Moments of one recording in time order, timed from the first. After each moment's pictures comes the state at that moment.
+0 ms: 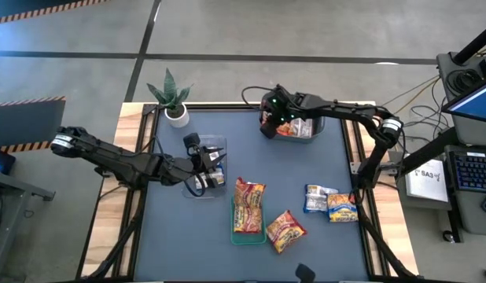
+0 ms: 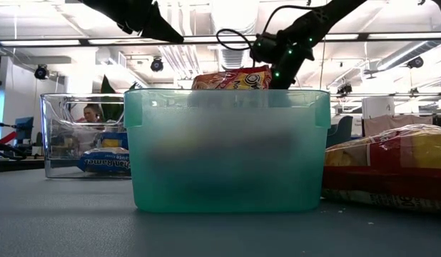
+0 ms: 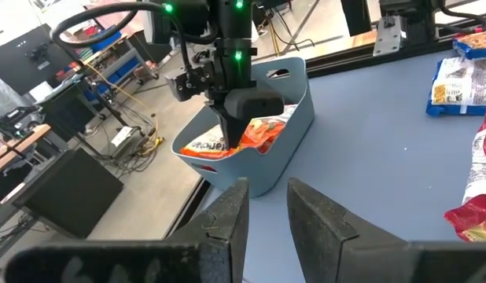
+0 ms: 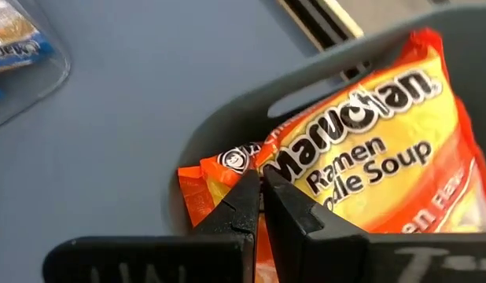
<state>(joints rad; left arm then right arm) -0.24 1.19 0.77 0.06 -0.80 0.19 -0.55 1.74 1.31 -0.51 -0.03 0.04</state>
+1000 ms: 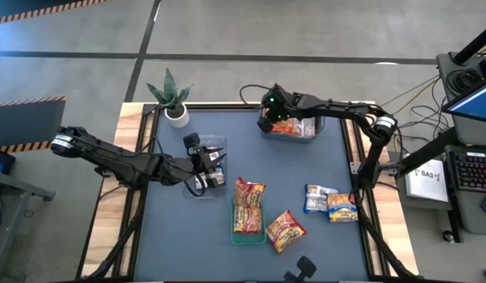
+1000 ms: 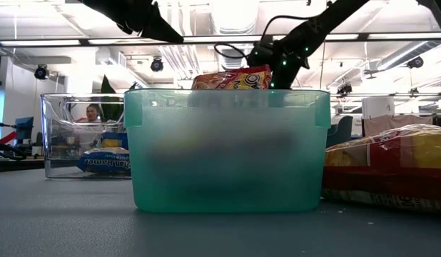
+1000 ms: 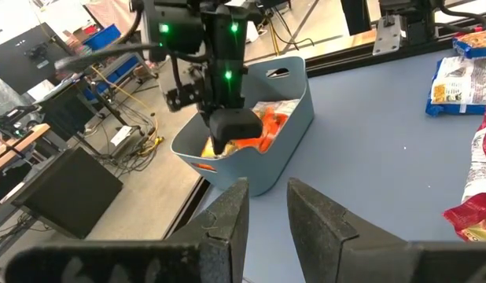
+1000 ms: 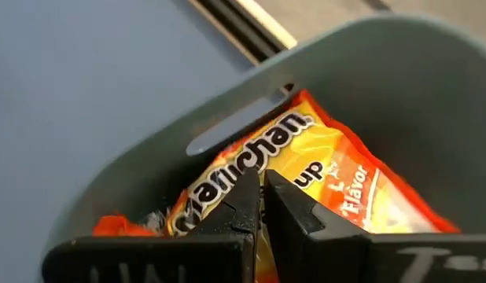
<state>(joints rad) -0.24 1.19 0.77 0.06 -0.80 0.18 -0.57 1.81 1.31 -0.42 0.11 0.10</state>
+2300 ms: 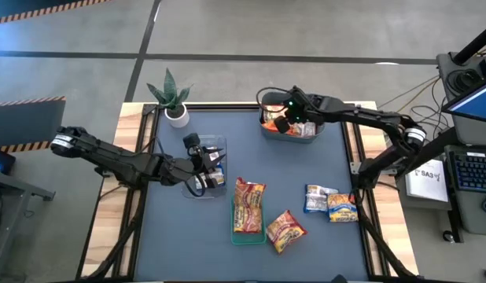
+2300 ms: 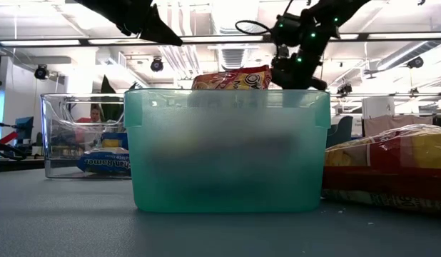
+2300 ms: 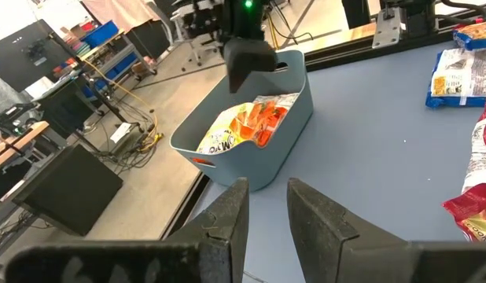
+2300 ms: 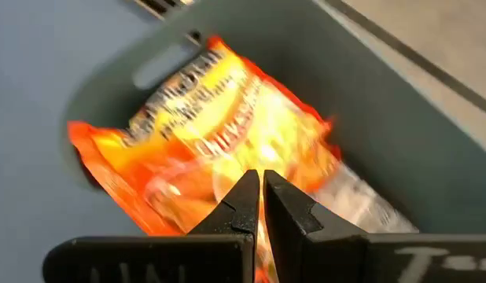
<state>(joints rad) -0.24 1.19 0.77 0.04 -0.80 0.17 -0.53 1.51 1.17 -0.61 0.26 0.28</state>
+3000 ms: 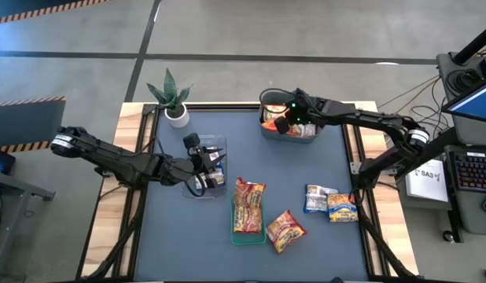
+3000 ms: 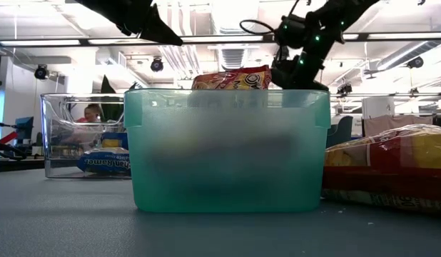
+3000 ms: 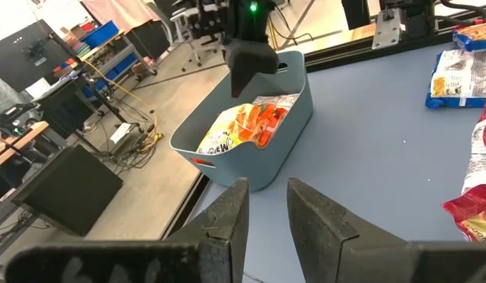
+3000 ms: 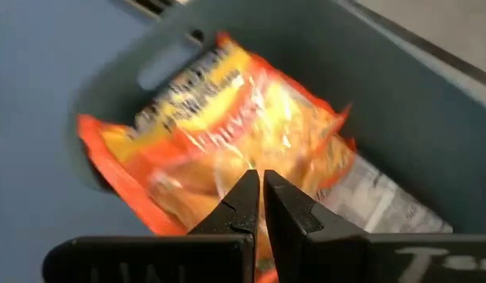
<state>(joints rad) -0.24 1.19 0.77 0.04 -0.80 0.17 -0.54 1.48 1.10 -0.51 0.23 0.32</state>
